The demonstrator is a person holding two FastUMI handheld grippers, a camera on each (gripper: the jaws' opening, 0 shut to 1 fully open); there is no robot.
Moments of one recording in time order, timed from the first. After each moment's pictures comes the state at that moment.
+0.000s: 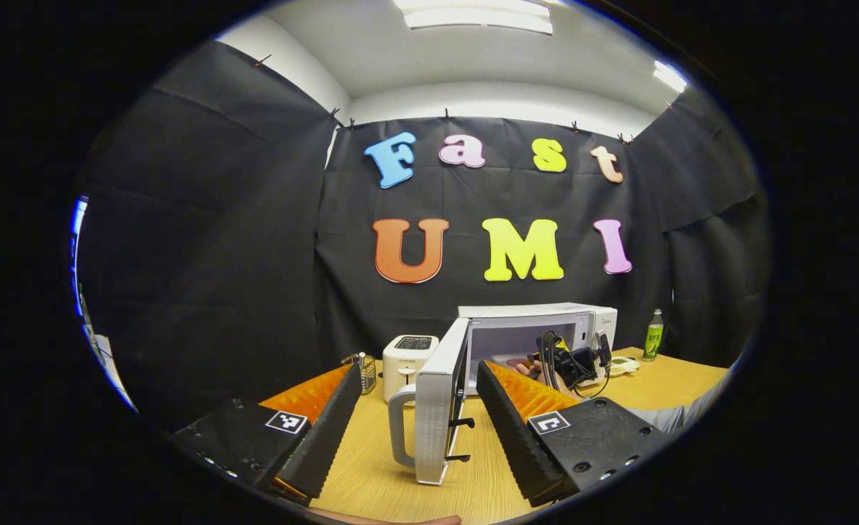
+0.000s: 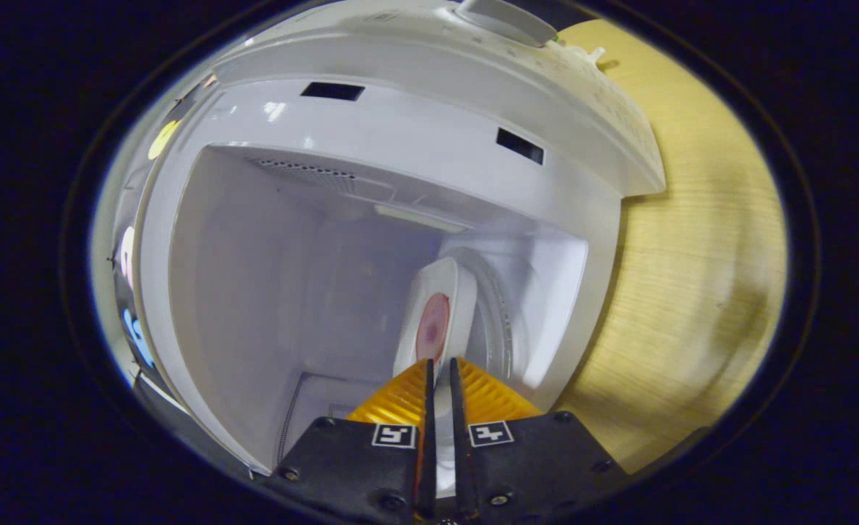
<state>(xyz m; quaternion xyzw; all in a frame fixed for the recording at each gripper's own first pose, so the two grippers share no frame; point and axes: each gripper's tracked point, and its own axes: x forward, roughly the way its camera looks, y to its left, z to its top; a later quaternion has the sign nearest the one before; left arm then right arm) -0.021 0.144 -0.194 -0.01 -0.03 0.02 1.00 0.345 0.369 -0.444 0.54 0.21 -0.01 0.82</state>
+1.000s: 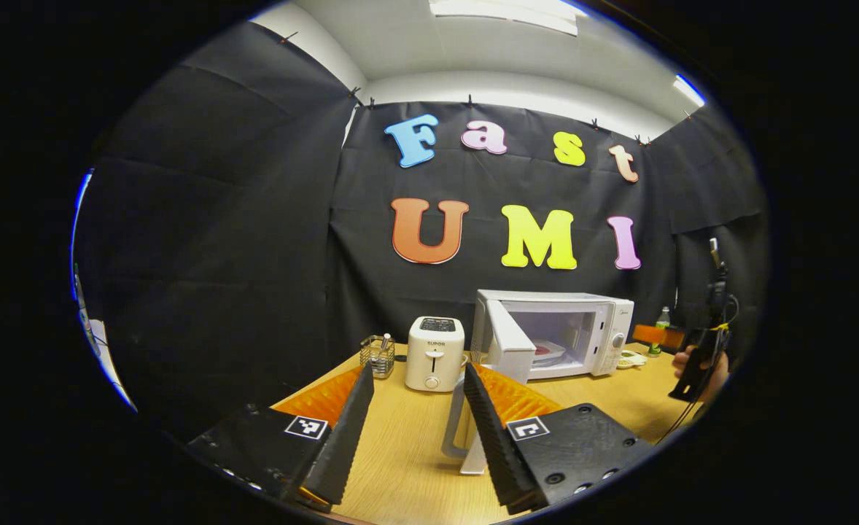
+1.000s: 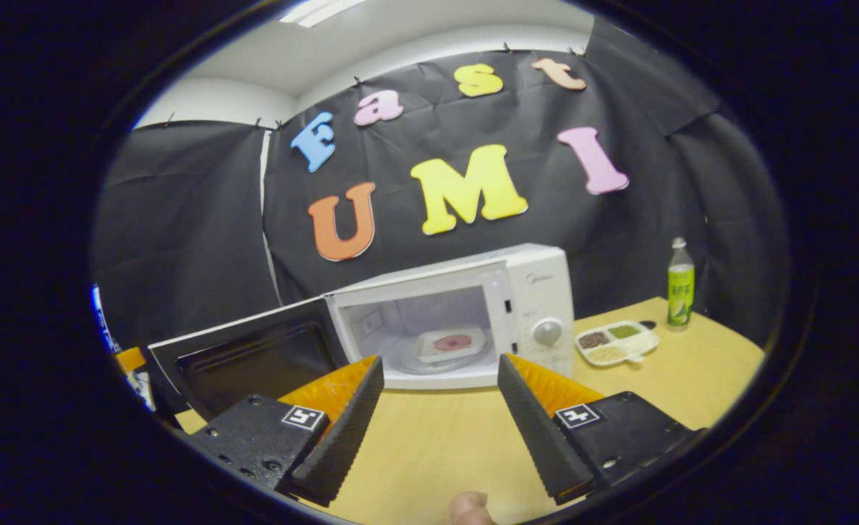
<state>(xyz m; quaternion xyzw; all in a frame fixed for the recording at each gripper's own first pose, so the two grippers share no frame) -0.016 0.214 -0.230 -0.03 0.00 0.02 1.00 0.104 0.206 -0.280 0.06 0.06 0.20 0.98</state>
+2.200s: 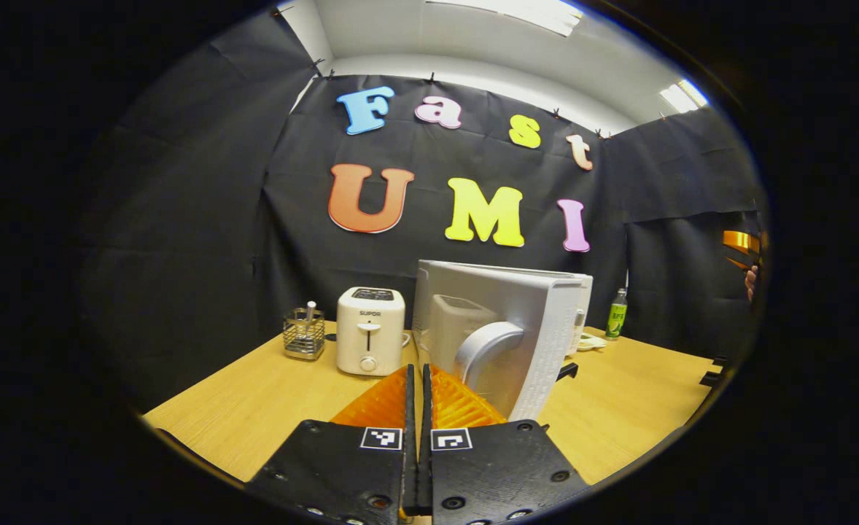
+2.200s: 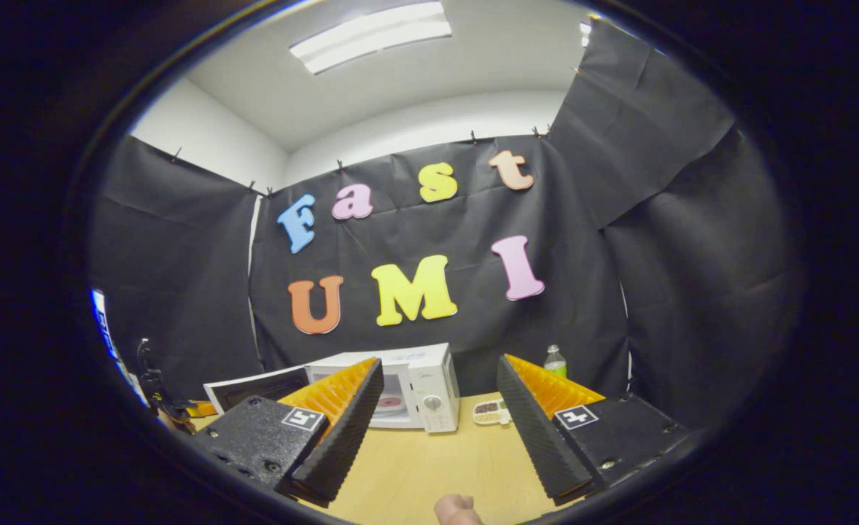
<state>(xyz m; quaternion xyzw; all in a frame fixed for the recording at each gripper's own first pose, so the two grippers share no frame) 0.044 0.139 -0.285 -0.05 0.03 -0.12 0.99 -0.046 0.013 -0.151 0.07 -0.07 0.13 0.99</state>
